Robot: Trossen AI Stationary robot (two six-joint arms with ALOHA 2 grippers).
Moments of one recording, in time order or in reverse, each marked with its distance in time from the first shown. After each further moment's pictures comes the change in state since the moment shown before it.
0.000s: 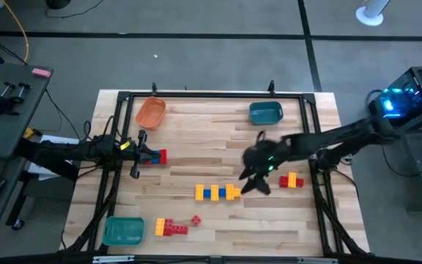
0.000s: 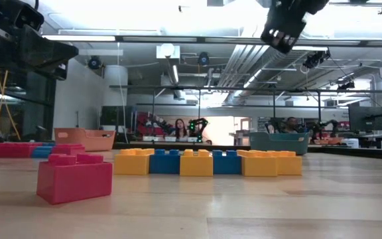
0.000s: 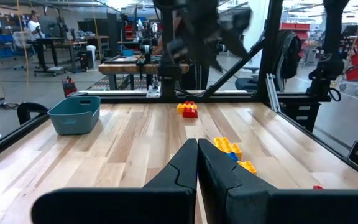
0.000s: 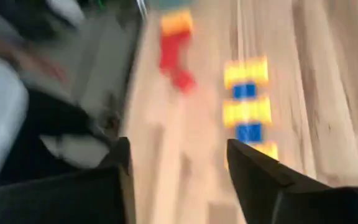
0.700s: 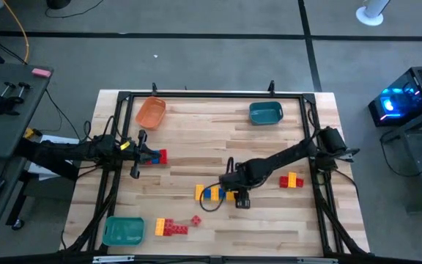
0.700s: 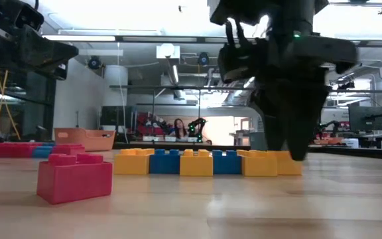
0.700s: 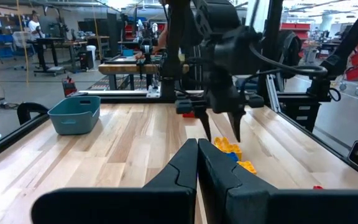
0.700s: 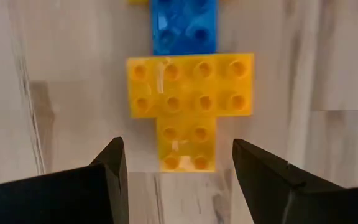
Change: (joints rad) left arm 0.000 0.000 0.000 0.000 0.000 0.000; right arm 0.083 0.549 0.259 -0.309 0.217 -0.047
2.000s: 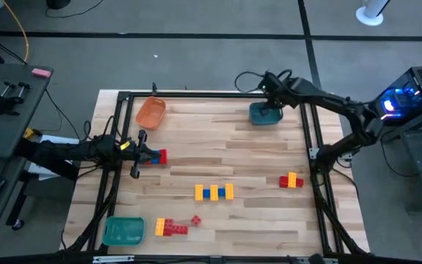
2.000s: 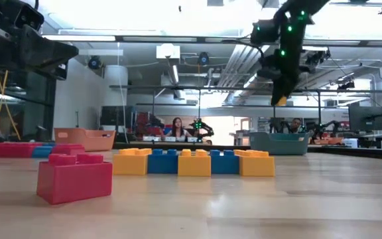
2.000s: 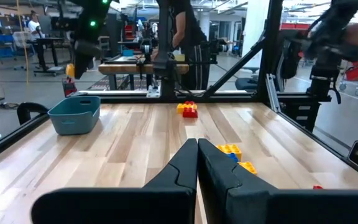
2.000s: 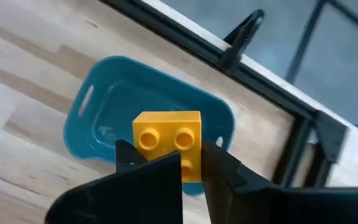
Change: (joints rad) left arm 0.000 0.000 0.000 0.000 0.000 0.000; right arm -0.948 -0.448 -0.067 -0.226 0.391 0.034
